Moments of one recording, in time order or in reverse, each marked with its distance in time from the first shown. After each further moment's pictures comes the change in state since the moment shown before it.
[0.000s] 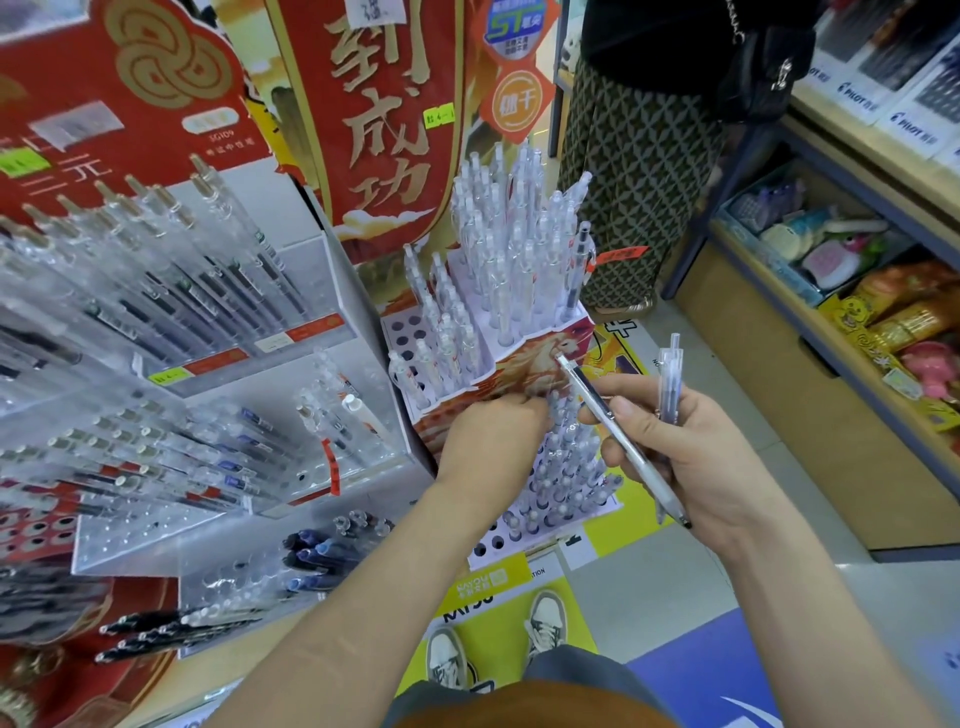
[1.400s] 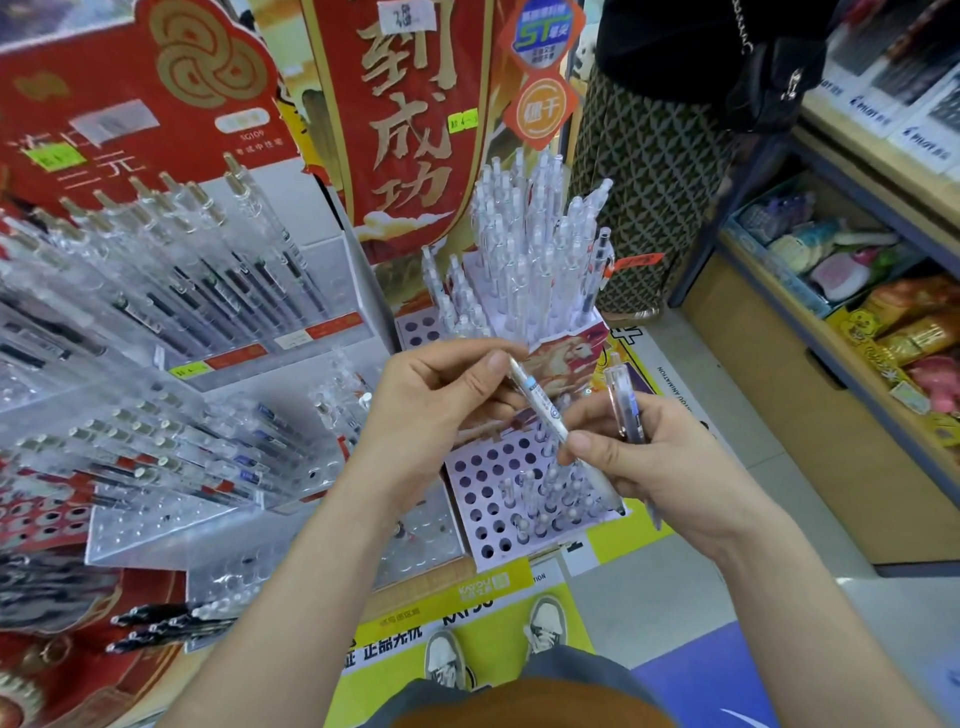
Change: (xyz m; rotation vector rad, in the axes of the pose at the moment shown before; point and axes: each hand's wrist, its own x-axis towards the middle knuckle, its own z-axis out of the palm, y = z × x) left_hand -0.033 -0.019 -0.110 -1.611 0.125 -0.339; right_hand 0.001 -0.004 0.021 -0.277 -0.141 0.038
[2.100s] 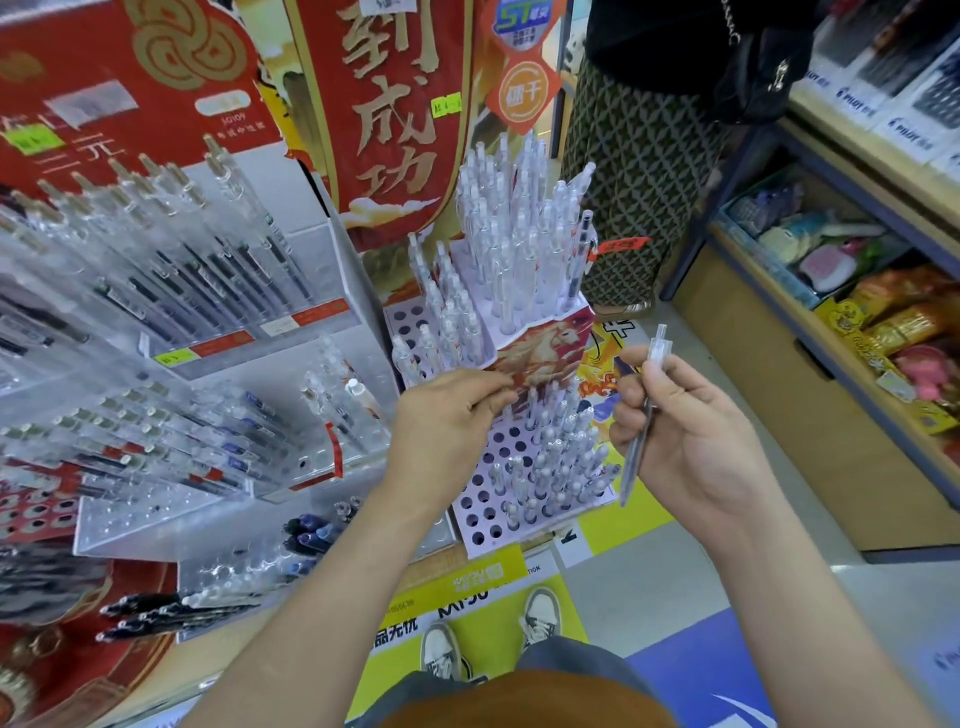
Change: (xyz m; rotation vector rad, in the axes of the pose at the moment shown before) left_hand 0.010 -0.067 0.002 0.930 0.198 0.521; right_hand -0.001 0.012 -0.011 0.651 0.218 -0.092
